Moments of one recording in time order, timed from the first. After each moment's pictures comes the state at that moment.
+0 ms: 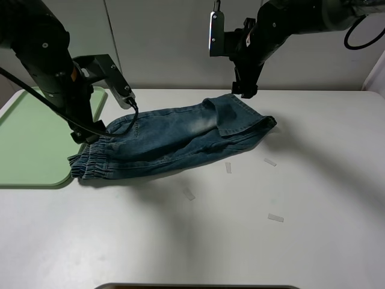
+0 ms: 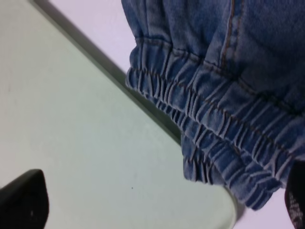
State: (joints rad) left arm -0.49 1.68 -1.06 0.52 0.68 0.13; right arm 0.41 2.06 -1.55 -0.34 0.44 -0.93
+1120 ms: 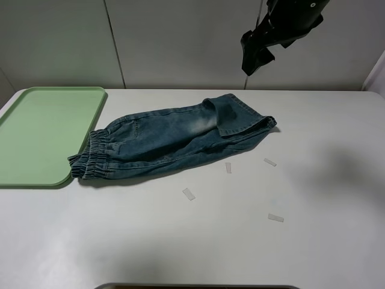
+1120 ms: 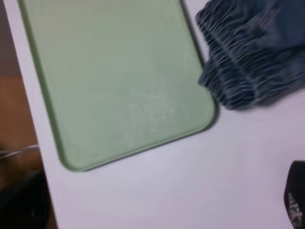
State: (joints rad) left arm -0.49 1.15 -1.10 0.44 1.12 -0.12; right arm 0.43 1.73 -1.55 -0.11 0.95 -0.31
